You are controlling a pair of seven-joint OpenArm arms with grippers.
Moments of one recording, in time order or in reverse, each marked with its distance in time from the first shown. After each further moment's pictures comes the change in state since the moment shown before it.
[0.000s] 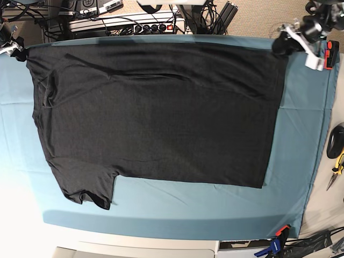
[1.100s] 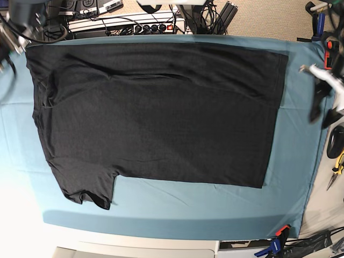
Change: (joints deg) left arm -12.1 -6.3 -6.4 23.8 14.7 3.3 -14.8; right arm 49.2 1.8 -7.3 -0.2 -26.4 0.1 10.5
